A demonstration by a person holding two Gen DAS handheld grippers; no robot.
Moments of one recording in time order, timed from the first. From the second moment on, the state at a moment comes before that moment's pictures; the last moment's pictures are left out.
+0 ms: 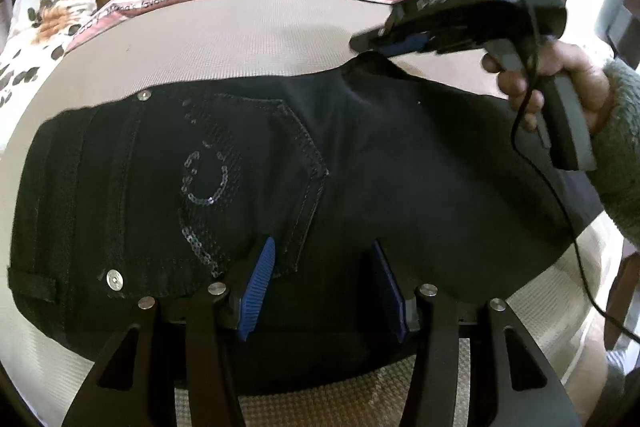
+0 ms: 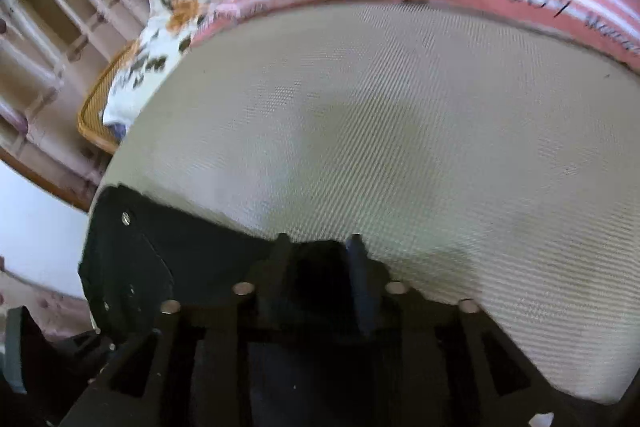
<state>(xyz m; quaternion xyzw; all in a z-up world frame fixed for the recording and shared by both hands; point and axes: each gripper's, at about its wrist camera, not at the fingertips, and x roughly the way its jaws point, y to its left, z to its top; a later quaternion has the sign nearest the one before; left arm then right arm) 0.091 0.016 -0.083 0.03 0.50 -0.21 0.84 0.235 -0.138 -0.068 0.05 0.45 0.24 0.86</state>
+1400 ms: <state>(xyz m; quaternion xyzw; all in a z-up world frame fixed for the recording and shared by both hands) 0.164 -0.046 -0.067 0.08 0.44 -0.24 0.86 0.094 -0.304 -0.075 0.07 0.43 0.00 0.90</state>
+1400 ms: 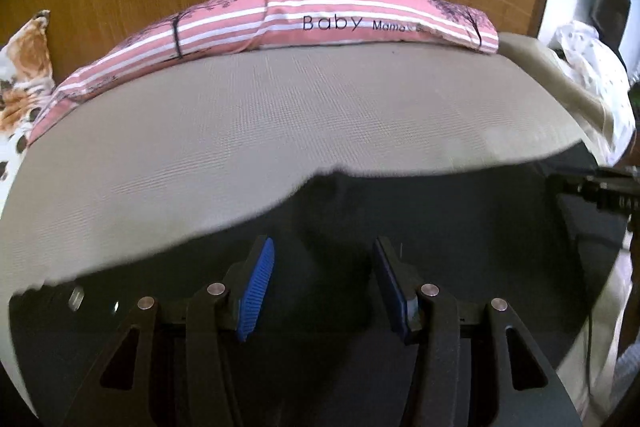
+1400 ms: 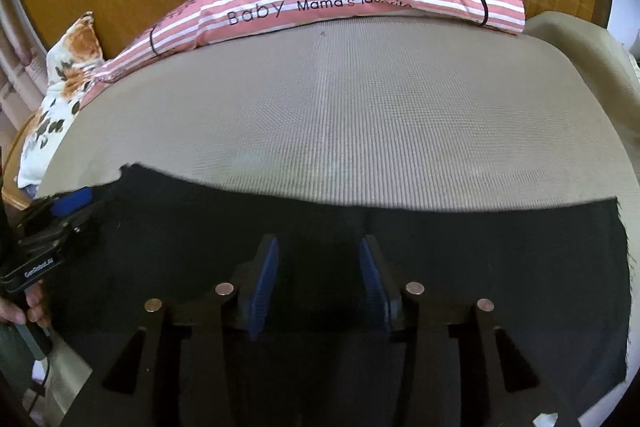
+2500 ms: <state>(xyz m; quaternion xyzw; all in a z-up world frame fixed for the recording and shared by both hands) 0.080 0.032 -0.052 0.01 0.44 -0.20 0.88 -0.065 -0.423 -0.106 0.29 0.39 -0.09 0.87</state>
